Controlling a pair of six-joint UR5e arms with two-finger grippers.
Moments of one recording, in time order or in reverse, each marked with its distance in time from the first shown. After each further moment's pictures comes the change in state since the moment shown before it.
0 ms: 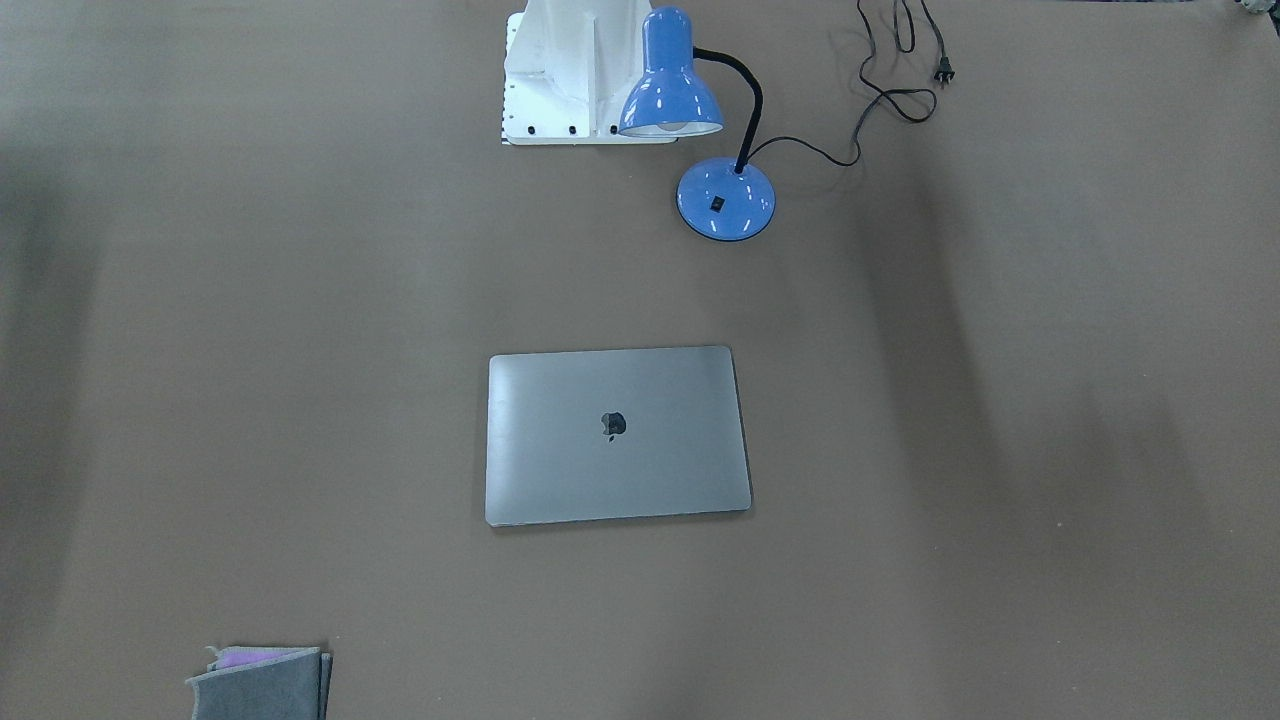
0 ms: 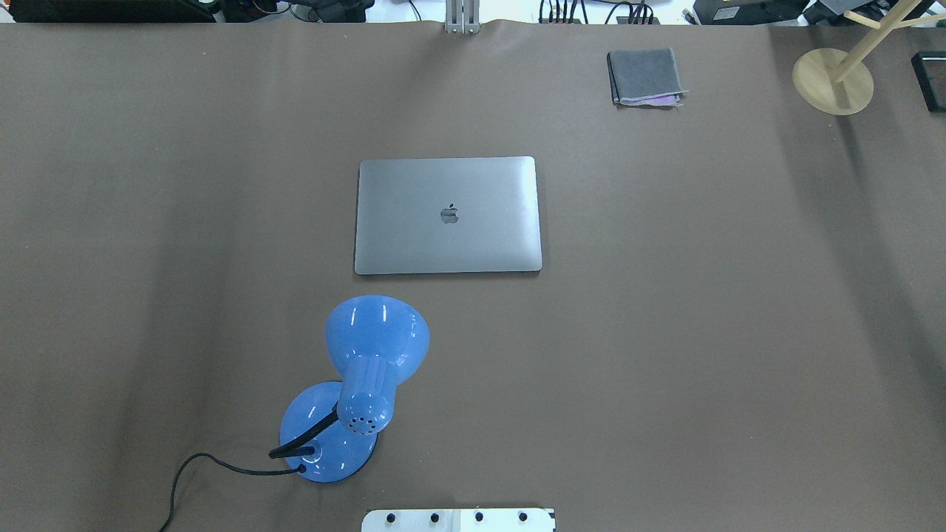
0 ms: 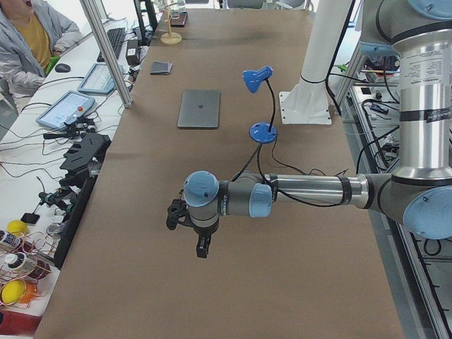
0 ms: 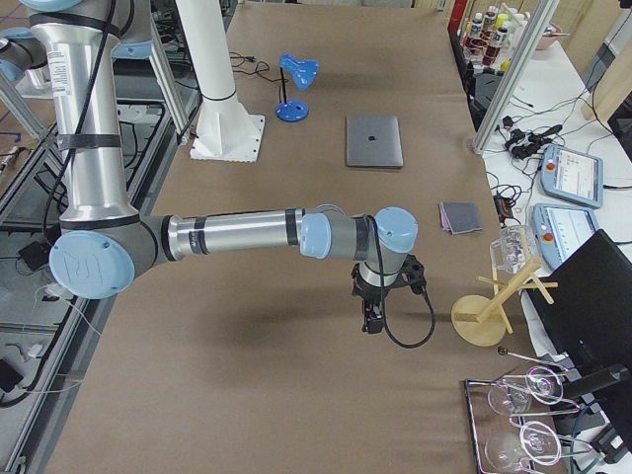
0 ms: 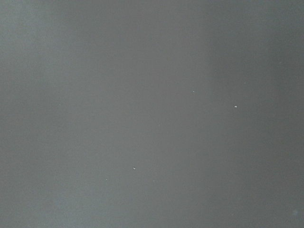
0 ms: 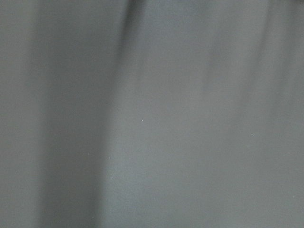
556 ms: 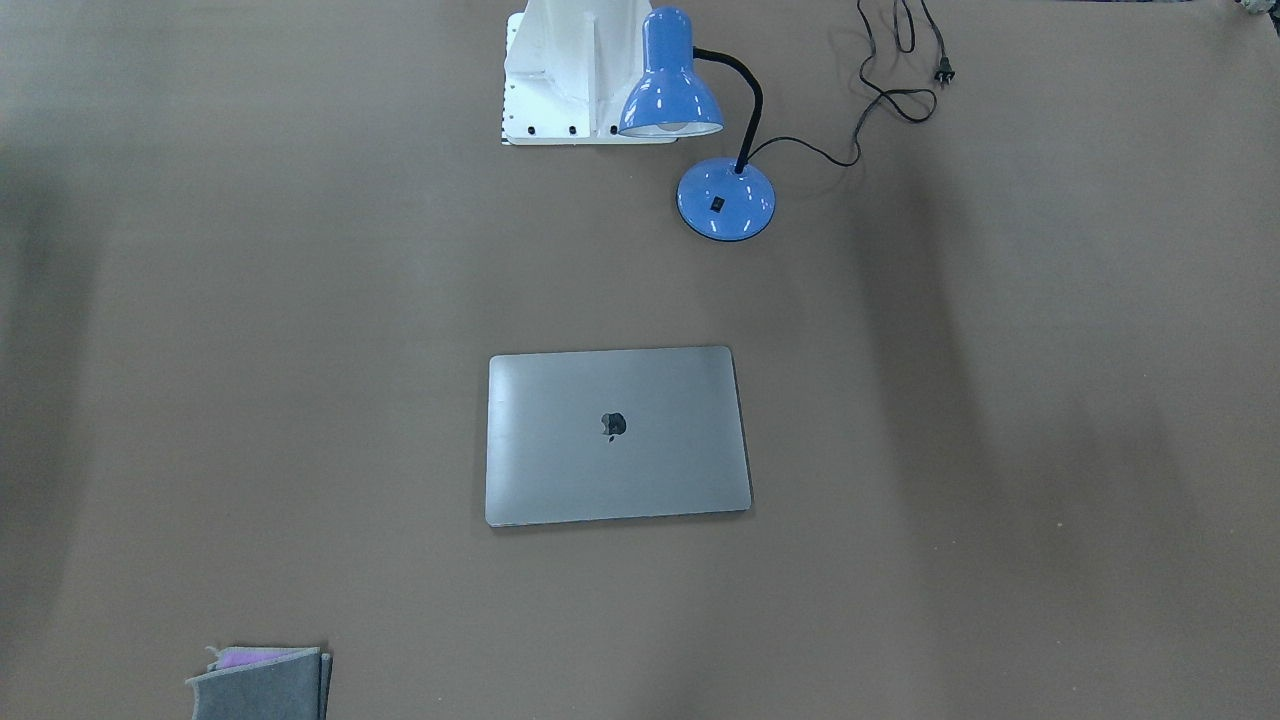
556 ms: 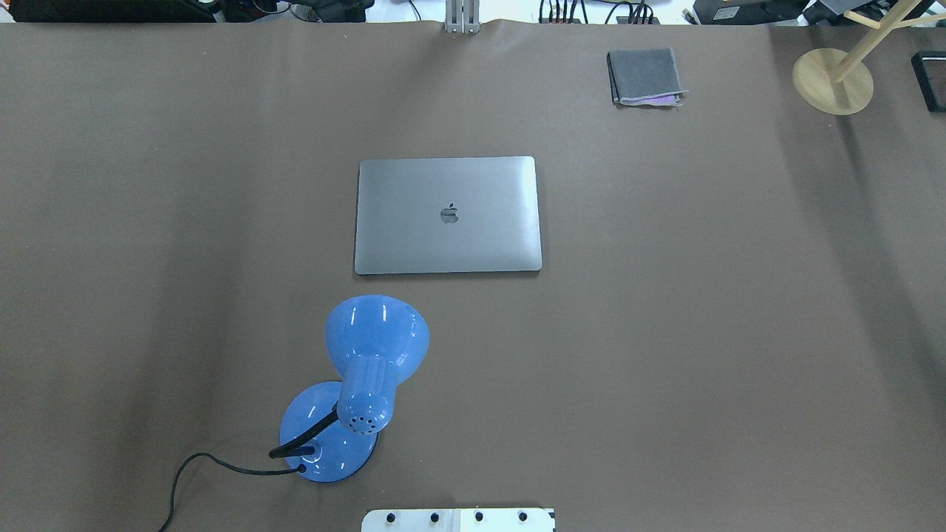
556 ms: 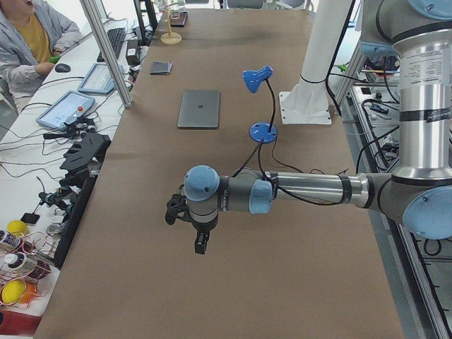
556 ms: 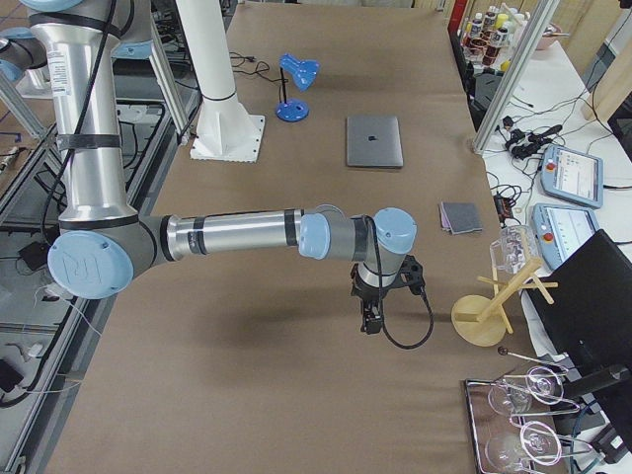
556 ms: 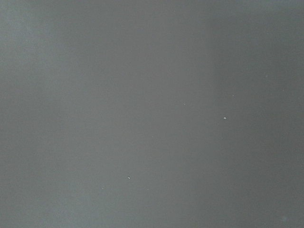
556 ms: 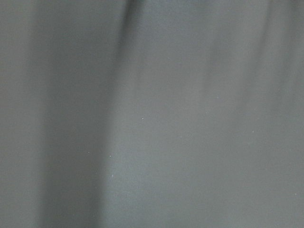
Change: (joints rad) left arm 0.000 0.003 -0.017 -0.004 0.000 0.002; right arm 0.000 -0.007 0.004 0.000 0.002 0.004
